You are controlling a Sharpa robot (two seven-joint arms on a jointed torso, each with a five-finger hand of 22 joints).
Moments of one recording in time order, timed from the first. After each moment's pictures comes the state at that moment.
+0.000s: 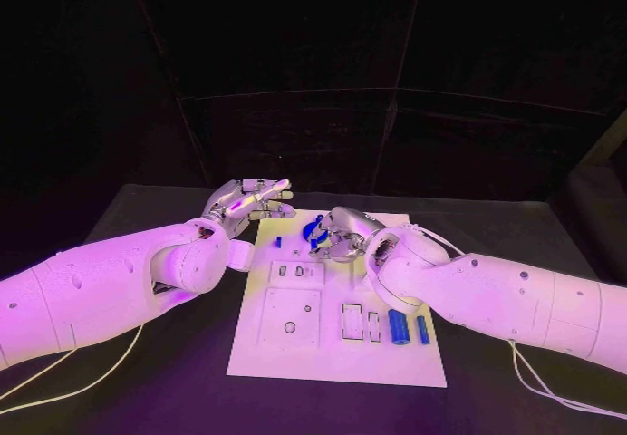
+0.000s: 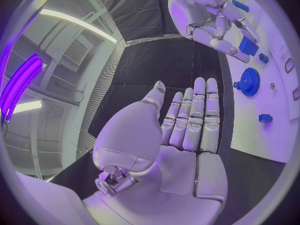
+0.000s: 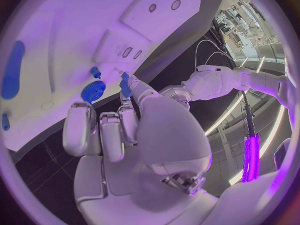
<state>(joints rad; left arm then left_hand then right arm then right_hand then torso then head) 1.19 -0.82 -0.05 1.47 0.02 -0.33 0.39 1.30 0.09 0.00 0.03 0.04 0.91 0.21 0.12 0.07 1.00 0.17 0.14 0.07 1.11 0.11 0.21 0.26 0.17 1.01 0.22 0.22 0.08 1.13 -0.53 -0.01 1.46 -1.33 -0.40 -0.31 1.42 0.01 0.25 0.03 0.16 1.04 0.13 0.12 0.07 1.43 0.05 1.35 1.31 1.46 -0.02 1.53 1.31 0.09 1.41 0.08 1.41 1.21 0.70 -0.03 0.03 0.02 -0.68</state>
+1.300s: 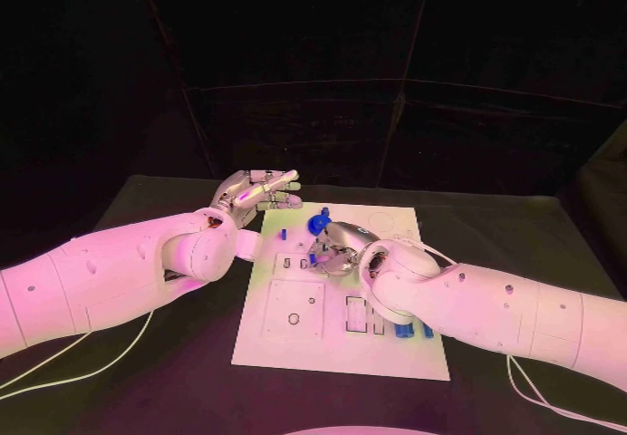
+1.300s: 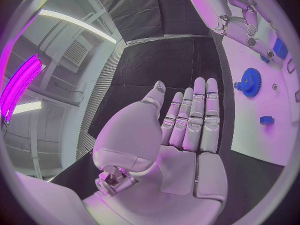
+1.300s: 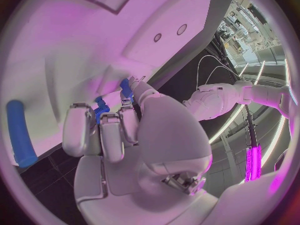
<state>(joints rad) 1.19 -0.80 -0.05 1.45 0.02 -0.32 0.39 1.30 0.09 0.00 0.03 0.04 0.91 0.21 0.12 0.07 1.00 0.16 0.14 0.07 1.11 0.11 0.21 0.26 0.17 1.01 0.22 0.21 0.08 1.08 -0.48 -0.02 1.42 -1.40 -0.35 -0.34 1.40 -0.01 0.25 0.03 0.16 1.04 0.13 0.12 0.07 1.43 0.05 1.35 1.31 1.46 -0.02 1.53 1.31 0.08 1.41 0.08 1.41 1.21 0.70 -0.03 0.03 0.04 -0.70</state>
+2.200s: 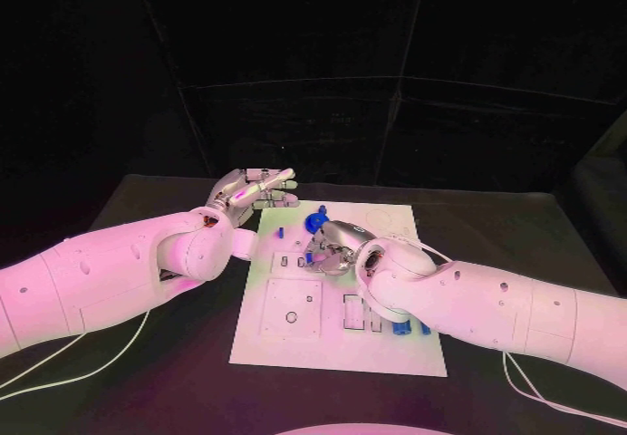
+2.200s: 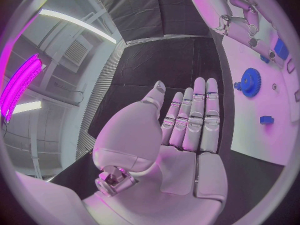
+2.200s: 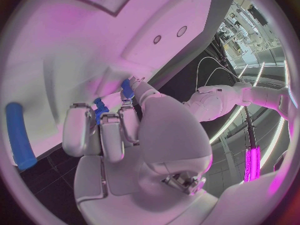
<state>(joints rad) 1.19 -0.80 -0.05 1.45 0.02 -0.32 0.39 1.30 0.09 0.00 0.03 0.04 0.91 0.21 0.12 0.07 1.00 0.16 0.14 0.07 1.11 0.11 0.21 0.26 0.17 1.01 0.22 0.21 0.08 1.08 -0.48 -0.02 1.42 -1.42 -0.34 -0.34 1.39 -0.02 0.25 0.02 0.15 1.03 0.13 0.12 0.07 1.42 0.05 1.33 1.31 1.46 -0.02 1.53 1.31 0.08 1.41 0.08 1.41 1.21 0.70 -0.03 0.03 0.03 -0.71</state>
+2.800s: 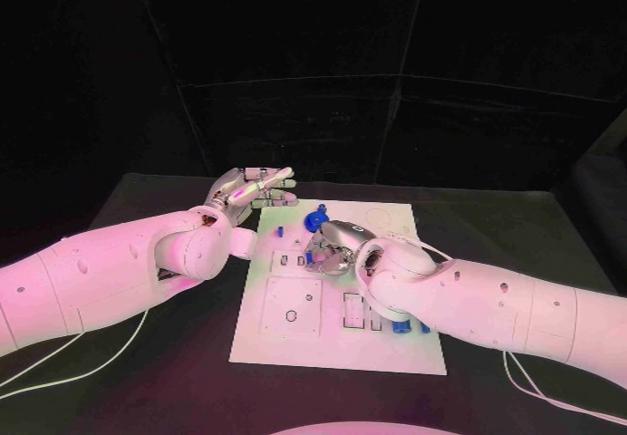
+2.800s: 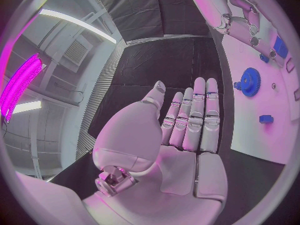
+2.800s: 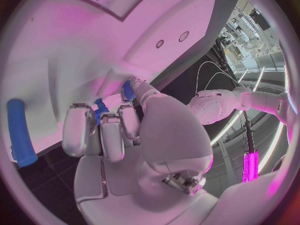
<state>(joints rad) 1.19 -0.81 -0.05 1.45 0.02 -0.32 0.39 1.30 0.09 0.00 0.03 0.04 0.91 0.21 0.12 0.07 1.00 0.16 0.14 0.07 1.11 0.11 0.21 0.26 0.17 1.01 0.22 0.21 0.08 1.08 -0.49 -0.02 1.43 -1.46 -0.32 -0.34 1.36 -0.05 0.25 0.03 0.14 1.01 0.15 0.10 0.06 1.41 0.06 1.32 1.31 1.46 -0.02 1.53 1.31 0.08 1.41 0.08 1.41 1.21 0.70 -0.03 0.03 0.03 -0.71</state>
